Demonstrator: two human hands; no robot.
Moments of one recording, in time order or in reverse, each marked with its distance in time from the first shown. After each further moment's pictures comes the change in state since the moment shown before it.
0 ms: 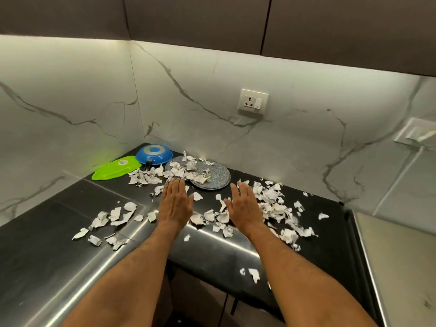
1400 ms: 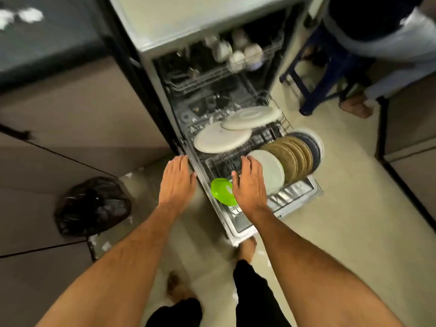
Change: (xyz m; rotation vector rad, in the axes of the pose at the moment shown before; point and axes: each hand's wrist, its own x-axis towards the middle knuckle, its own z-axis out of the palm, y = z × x) left_hand -0.640 0.285 0.180 -0.210 -0.658 0.787; right_hand -0.816 0.076 -0.028 0.093 -0.046 1.240
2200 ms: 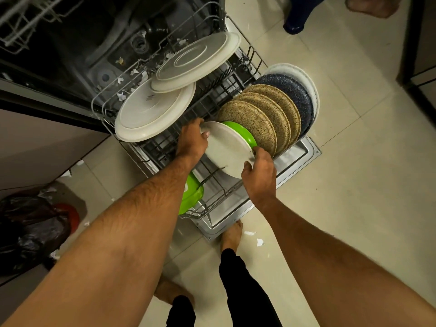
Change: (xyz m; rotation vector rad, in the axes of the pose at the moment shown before) left_hand 0.190 0.164 0.284 -0.378 -0.383 -0.200; right_hand 0.068 0.268 0.094 0.166 -0.095 0.480
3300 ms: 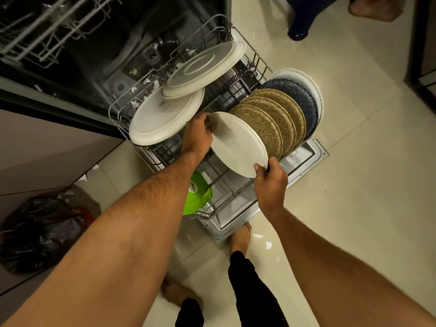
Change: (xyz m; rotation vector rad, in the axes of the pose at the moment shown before) left_hand -0.009 0.017 -0.027 -0.085 0.086 0.125; right_hand -0.024 0.006 -0.004 0.365 0.166 0.049
